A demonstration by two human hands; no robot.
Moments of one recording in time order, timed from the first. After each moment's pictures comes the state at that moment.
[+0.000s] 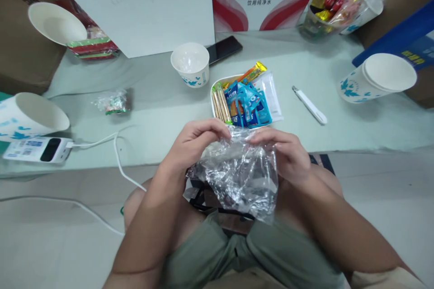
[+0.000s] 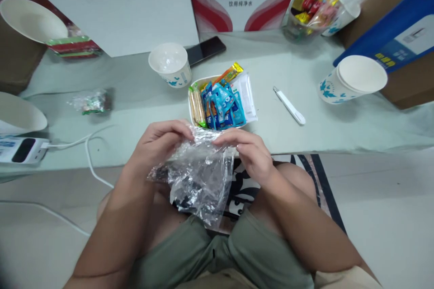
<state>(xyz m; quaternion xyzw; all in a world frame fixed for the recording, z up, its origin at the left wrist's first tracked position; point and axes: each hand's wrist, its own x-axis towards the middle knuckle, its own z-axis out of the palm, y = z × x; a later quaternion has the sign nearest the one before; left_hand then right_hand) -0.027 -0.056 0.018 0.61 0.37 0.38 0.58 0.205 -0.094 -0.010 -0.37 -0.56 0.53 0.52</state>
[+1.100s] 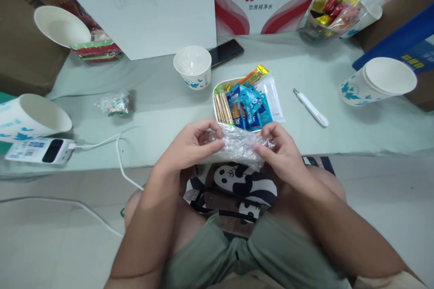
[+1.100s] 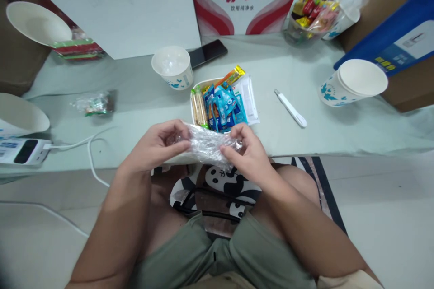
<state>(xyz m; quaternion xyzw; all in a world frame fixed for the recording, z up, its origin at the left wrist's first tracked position) -0.044 -0.052 0.018 0.61 0.41 0.32 0.60 0.197 -0.095 -0.012 -0.45 -0.50 0.57 0.48</state>
